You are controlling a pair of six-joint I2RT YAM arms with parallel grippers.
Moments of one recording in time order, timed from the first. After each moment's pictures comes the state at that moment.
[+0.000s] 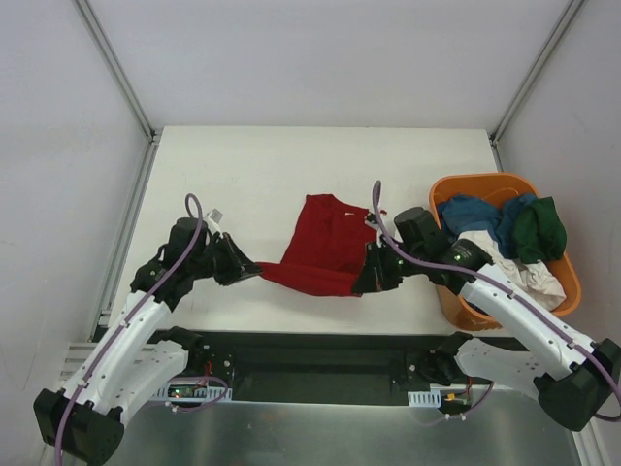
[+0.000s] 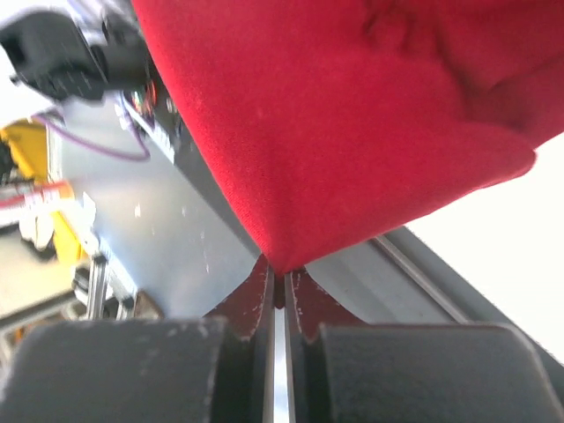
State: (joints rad) left arm -0.34 0.72 0.64 -0.66 0.41 -0.90; right arm 0.73 1.00 0.89 -0.76 -0.50 0.51
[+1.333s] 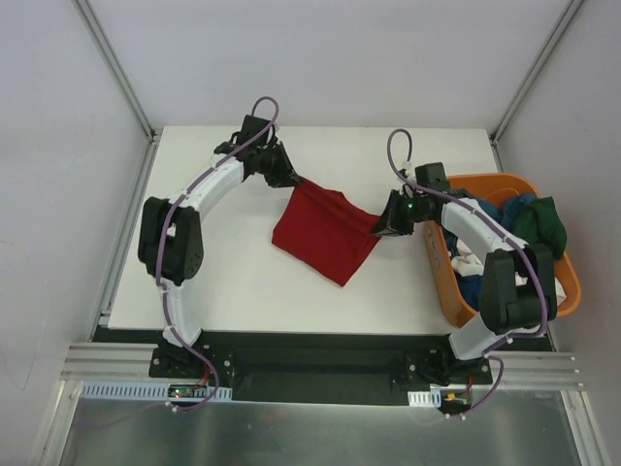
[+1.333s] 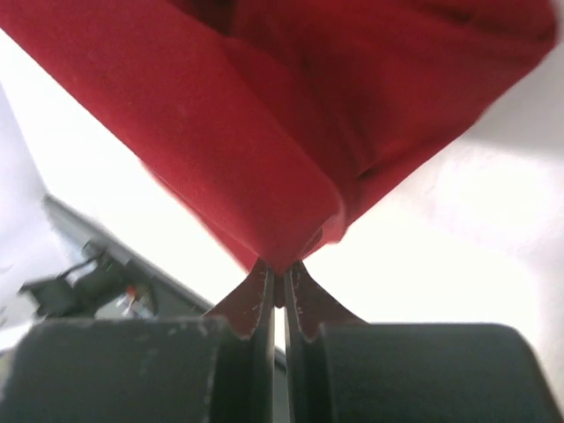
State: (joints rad) left arm -0.33 1.92 1.62 -0.53 0.39 -0.72; right arm 0.22 1.57 1.09 -0.57 -0.57 0.44
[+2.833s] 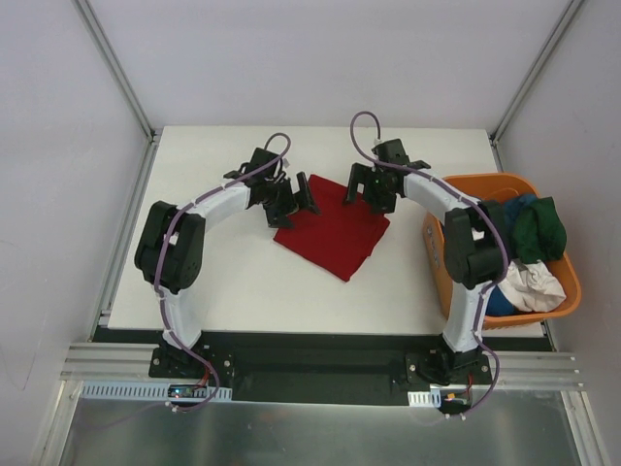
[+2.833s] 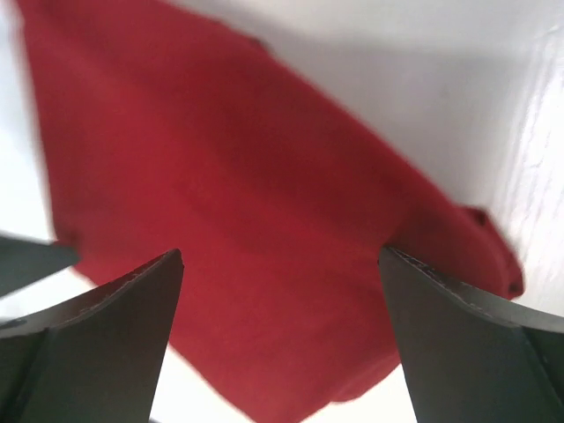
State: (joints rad) left arm -0.40 1.88 1.36 -0.43 0.47 -0.72; right arm 0.35 1.93 1.47 -0.53 -0.25 0.47
